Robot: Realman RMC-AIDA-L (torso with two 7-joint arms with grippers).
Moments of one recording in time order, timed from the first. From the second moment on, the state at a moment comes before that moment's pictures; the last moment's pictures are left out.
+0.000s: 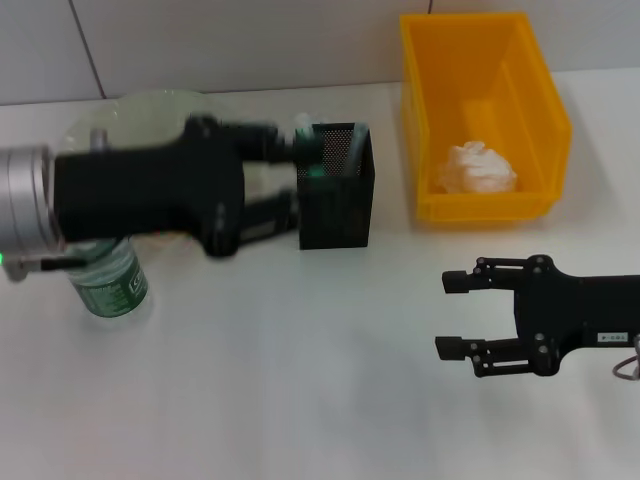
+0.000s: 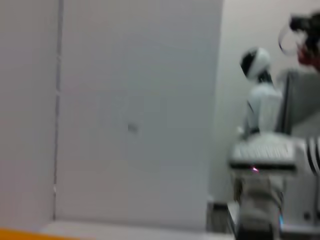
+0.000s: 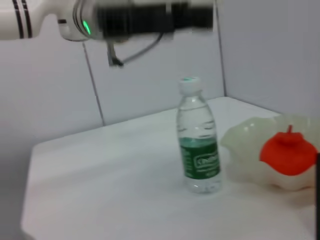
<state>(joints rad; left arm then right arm) -0.45 -2.05 1.22 1.06 1.50 1.60 -1.51 0.27 2.08 -0.92 -0.93 -1.84 -1.69 1.33</state>
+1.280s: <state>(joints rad) -0.36 -2.04 1.01 1.07 1.75 1.81 -1.43 0.36 2.08 -1.06 -1.09 -1.83 -1.73 1.52</state>
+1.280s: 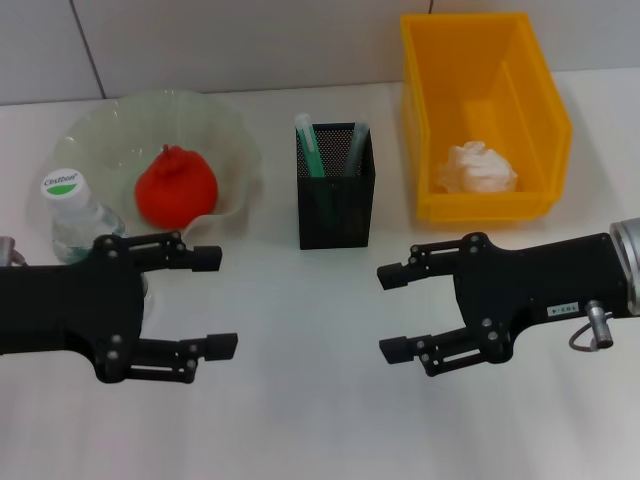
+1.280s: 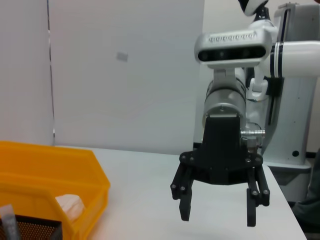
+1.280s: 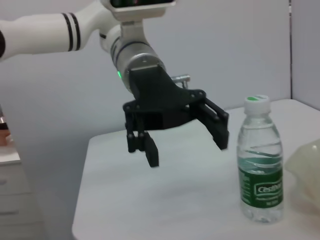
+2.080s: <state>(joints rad) -0.35 -2.06 1.01 1.07 1.81 1.80 -1.40 0.37 2.09 -1.14 -1.09 -1.79 -1.70 1.51</state>
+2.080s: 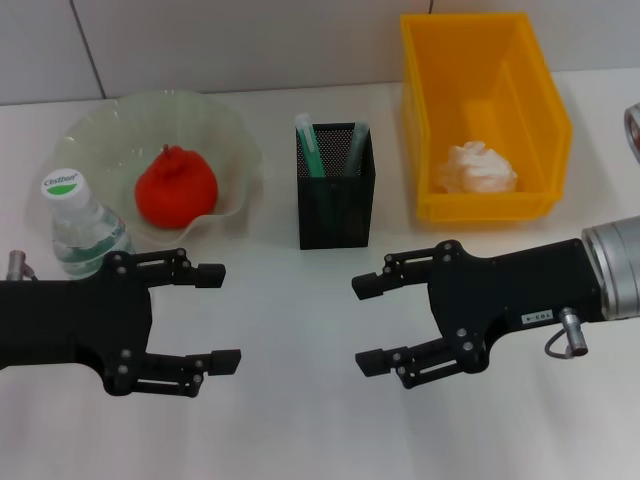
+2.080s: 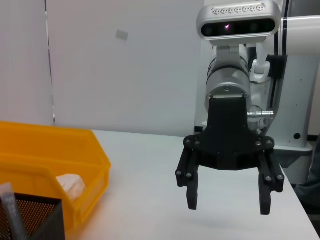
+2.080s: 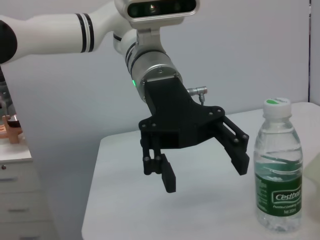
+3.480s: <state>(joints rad) -0.35 -2.06 1.01 1.07 1.82 1.78 -1.40 0.37 2.09 -1.16 -1.09 -1.79 -1.69 1.51</state>
